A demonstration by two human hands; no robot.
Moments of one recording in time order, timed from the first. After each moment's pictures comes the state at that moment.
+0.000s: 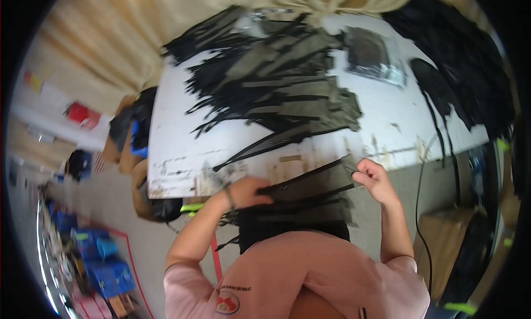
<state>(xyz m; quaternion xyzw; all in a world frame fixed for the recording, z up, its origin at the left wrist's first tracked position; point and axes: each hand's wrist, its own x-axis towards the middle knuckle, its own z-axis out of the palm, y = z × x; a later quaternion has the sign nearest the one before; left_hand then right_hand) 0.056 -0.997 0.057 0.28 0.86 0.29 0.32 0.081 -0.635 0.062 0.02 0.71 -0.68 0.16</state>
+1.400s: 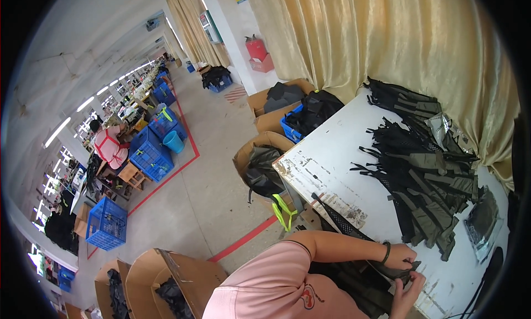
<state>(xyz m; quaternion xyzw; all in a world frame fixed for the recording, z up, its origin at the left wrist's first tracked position) 0.016 -0.864 0.017 0.31 0.78 0.54 0.05 0.092 -0.701 0.070 -0.23 0.89 -0.34 -0.17</state>
